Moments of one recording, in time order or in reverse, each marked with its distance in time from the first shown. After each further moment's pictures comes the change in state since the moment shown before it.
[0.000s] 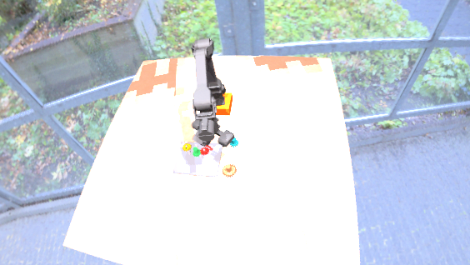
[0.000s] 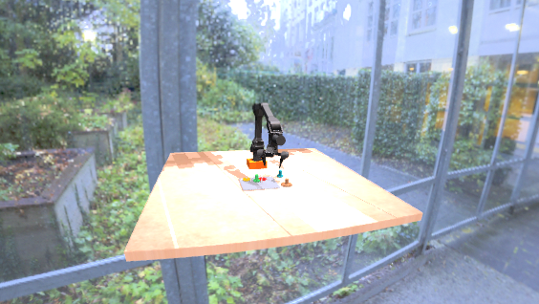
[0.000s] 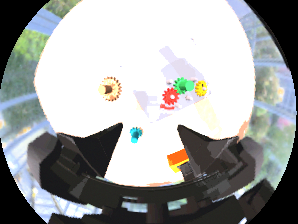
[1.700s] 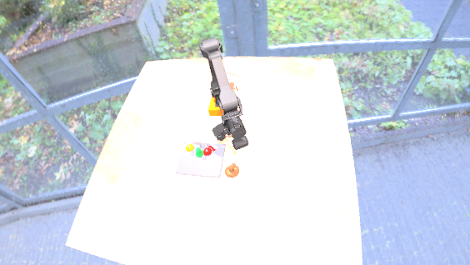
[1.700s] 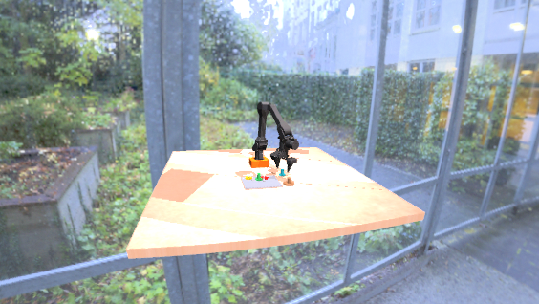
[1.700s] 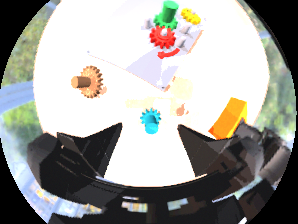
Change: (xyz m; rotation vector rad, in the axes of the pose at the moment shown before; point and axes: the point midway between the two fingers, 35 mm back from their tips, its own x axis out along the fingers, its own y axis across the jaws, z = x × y) arm 0.049 0.038 -0.074 0.571 0.011 0.006
